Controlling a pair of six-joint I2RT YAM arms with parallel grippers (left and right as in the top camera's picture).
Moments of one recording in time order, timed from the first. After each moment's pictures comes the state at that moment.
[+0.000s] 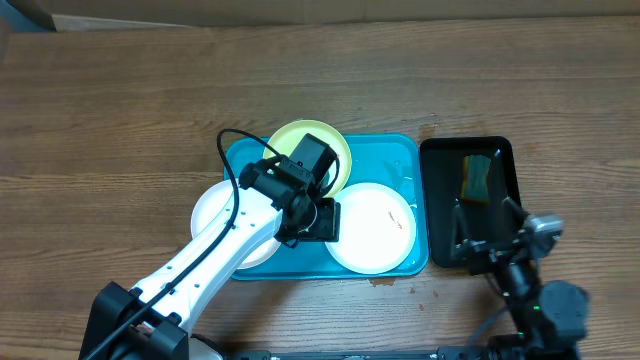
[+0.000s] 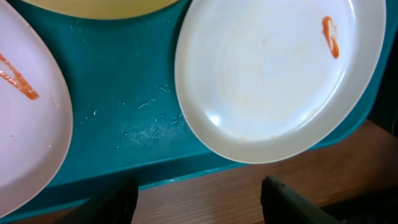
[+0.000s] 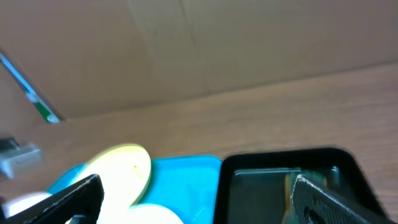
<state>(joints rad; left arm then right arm) -0.58 1.55 1.13 -0.98 0.19 -0.55 0.09 0.12 0.26 -0.24 -0.16 0.30</state>
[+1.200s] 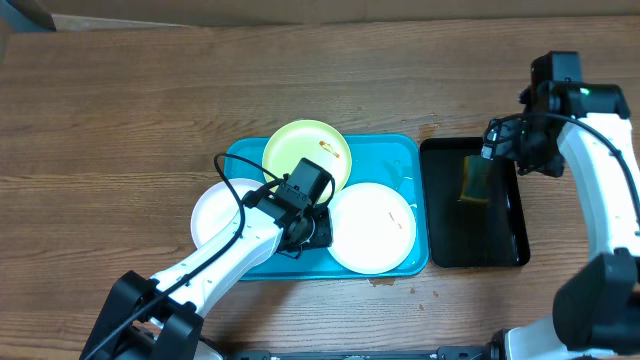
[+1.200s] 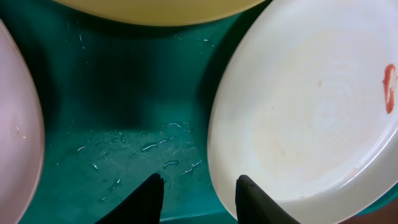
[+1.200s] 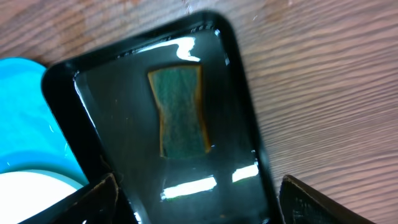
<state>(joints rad) -0.58 1.56 0.89 -0.66 0.15 -0.70 -0.07 1.72 1.49 -1.19 0.01 0.23</state>
